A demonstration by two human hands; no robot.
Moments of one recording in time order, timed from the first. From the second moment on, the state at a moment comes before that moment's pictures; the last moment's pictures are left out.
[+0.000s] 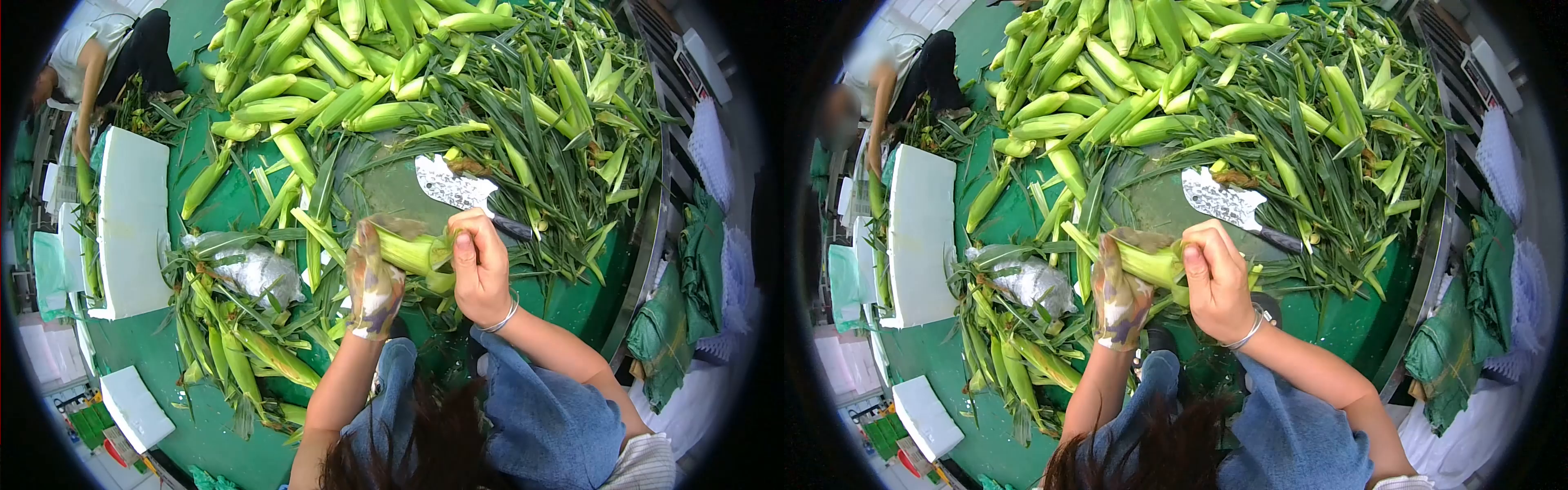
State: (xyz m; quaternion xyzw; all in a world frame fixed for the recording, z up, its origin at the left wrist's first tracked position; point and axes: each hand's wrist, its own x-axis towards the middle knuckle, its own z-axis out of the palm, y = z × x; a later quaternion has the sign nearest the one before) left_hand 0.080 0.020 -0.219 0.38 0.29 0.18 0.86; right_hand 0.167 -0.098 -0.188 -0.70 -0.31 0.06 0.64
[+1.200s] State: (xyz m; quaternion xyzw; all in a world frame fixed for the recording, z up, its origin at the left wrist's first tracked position) left_hand 0.052 0.009 -0.215 0.45 0.28 0.06 0.85; right_hand 0.183 -0.077 -0.166 -0.73 -0.43 0.08 0.52
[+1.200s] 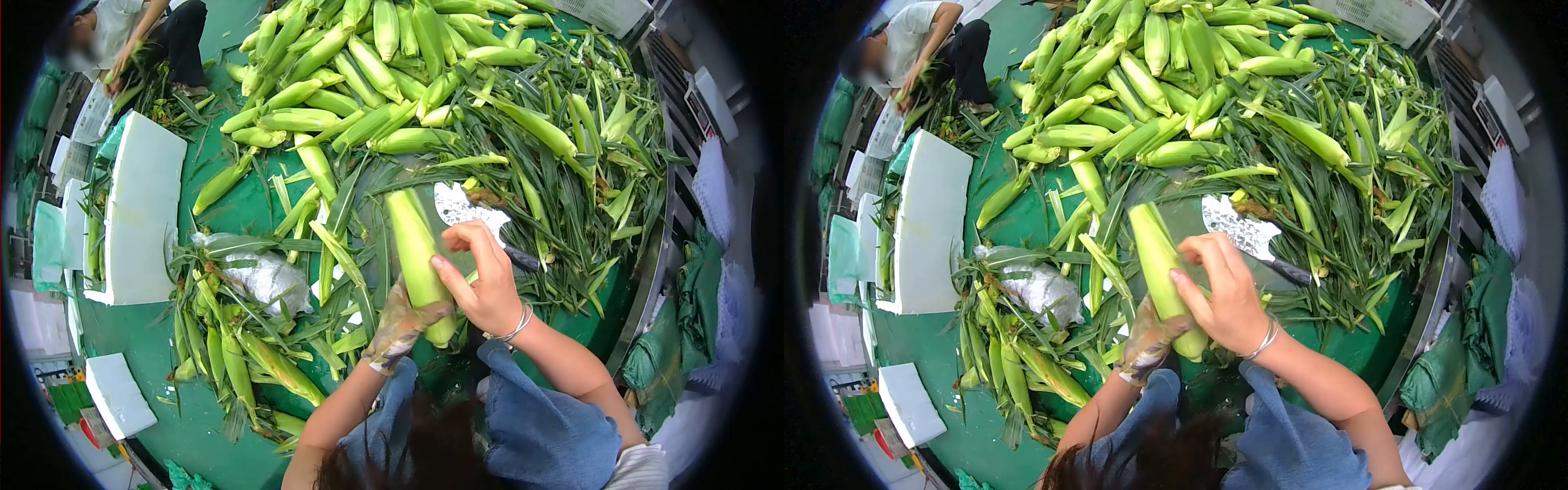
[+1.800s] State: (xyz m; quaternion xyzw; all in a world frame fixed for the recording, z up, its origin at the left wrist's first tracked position) left_hand 0.051 0.003 -0.228 0.49 0.28 0.08 0.82; right_hand 0.202 -0.071 -0.170 -0.72 -0.31 0.10 0.62
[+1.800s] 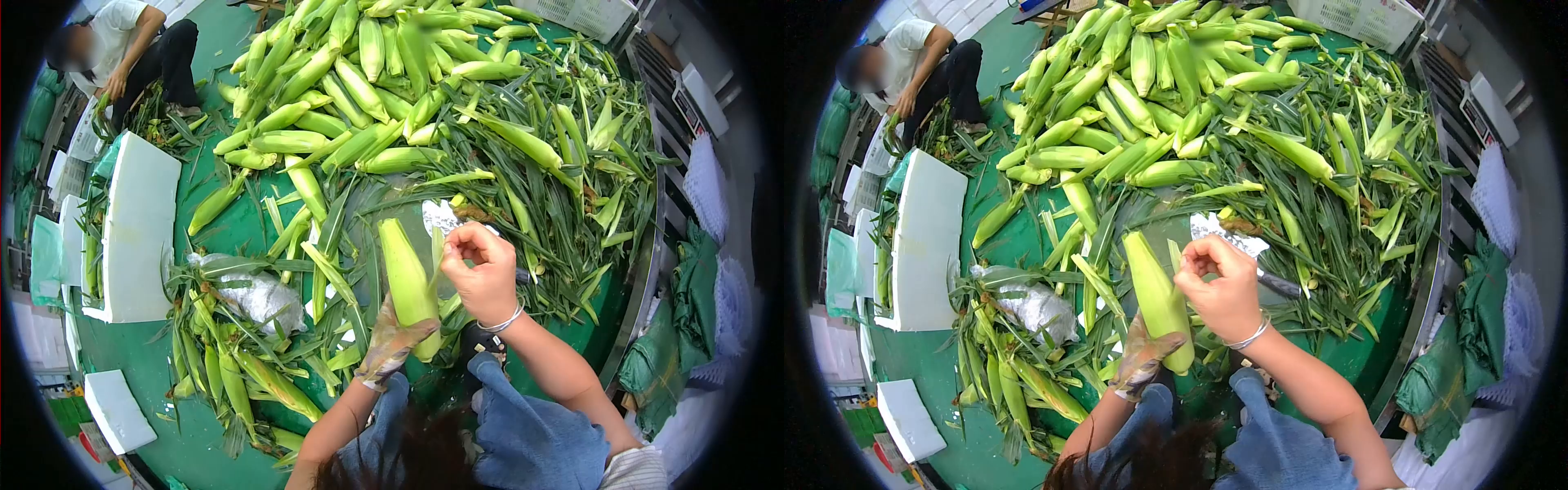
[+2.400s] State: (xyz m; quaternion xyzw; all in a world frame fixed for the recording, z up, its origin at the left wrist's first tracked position) left_hand 0.132 0.208 -0.332 0.23 0.33 0.27 0.88; right_hand 0.289 -0.222 -0.212 -0.94 -0.31 0.10 0.12
